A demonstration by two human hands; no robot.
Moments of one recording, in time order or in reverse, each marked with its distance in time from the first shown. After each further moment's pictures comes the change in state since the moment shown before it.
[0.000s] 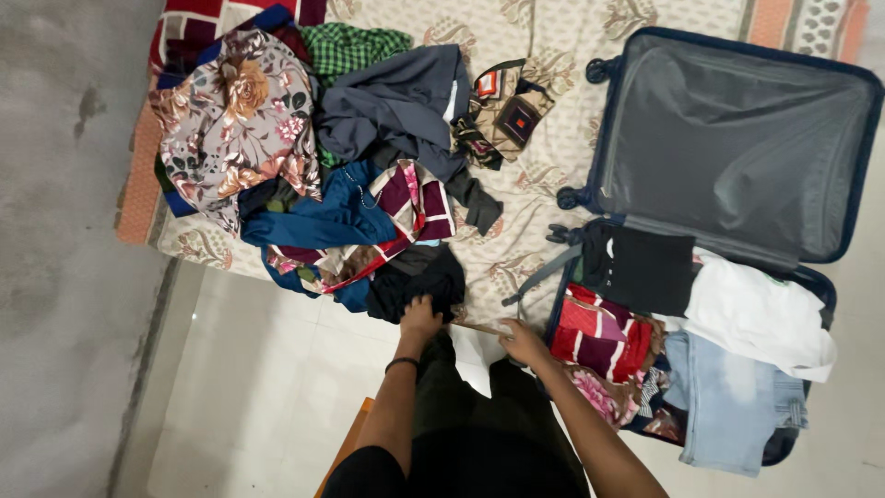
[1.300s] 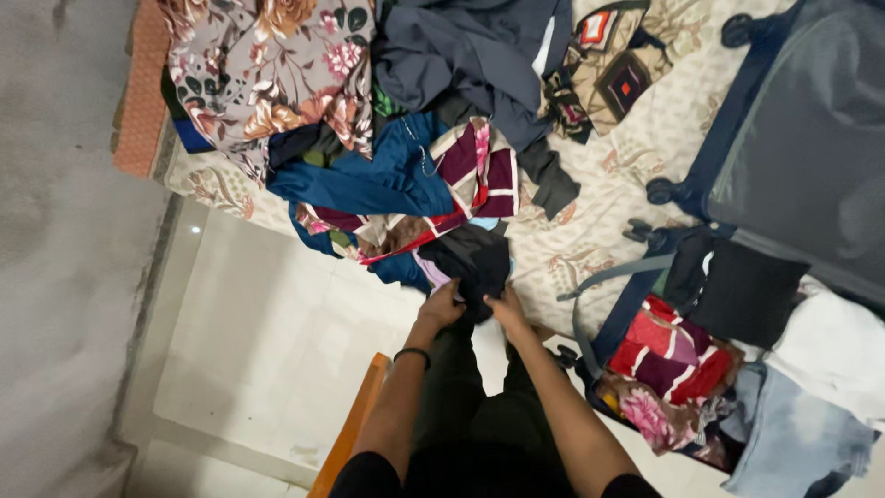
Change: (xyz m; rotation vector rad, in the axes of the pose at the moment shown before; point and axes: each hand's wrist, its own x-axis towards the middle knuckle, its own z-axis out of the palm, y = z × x) left_hand 0.057 -0.108 0.038 -0.400 -0.090 0.169; right_hand 0.130 -0.058 0.144 0.852 0.036 0.189
